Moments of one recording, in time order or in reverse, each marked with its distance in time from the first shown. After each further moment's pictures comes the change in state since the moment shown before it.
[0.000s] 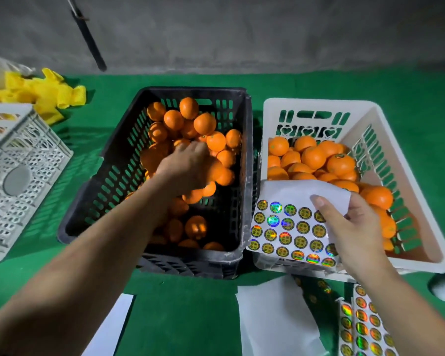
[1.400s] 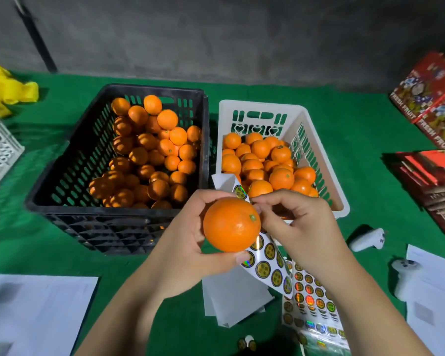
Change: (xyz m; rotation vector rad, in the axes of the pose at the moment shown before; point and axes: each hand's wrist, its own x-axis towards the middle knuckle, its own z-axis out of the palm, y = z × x) left_hand -0.224 0.155 -0.005 -1.329 0.087 0.243; right_hand -0.128 -0.113 -0.012 -0.427 -0.288 -0.364
